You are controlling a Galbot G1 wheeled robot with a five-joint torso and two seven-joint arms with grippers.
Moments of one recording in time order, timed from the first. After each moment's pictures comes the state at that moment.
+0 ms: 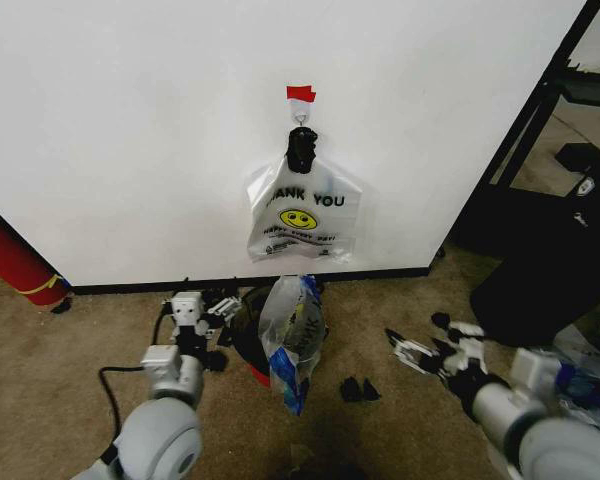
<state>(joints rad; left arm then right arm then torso) 1.47 -1.02 -0.33 -2.22 -0.45 -0.06 -0.46 -1.41 0.92 0.51 2.41 1.41 -0.71 0.65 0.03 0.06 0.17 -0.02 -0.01</state>
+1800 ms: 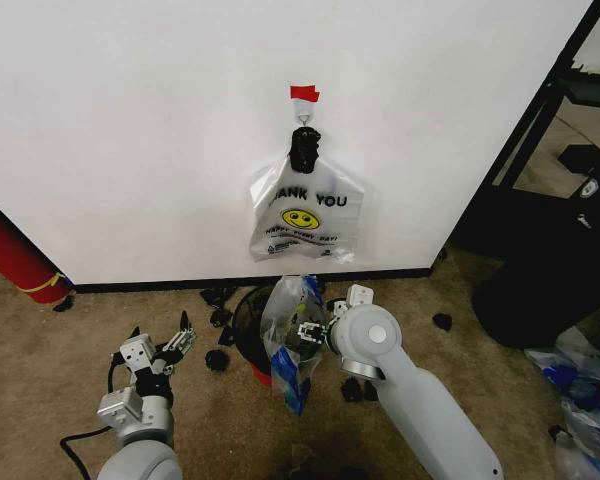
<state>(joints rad) 1.61 -1.20 -0.43 -2.19 -0.47 0.00 -0.55 -0.84 1.38 -0.02 1.90 1.63 -0.73 1.45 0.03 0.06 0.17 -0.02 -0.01</state>
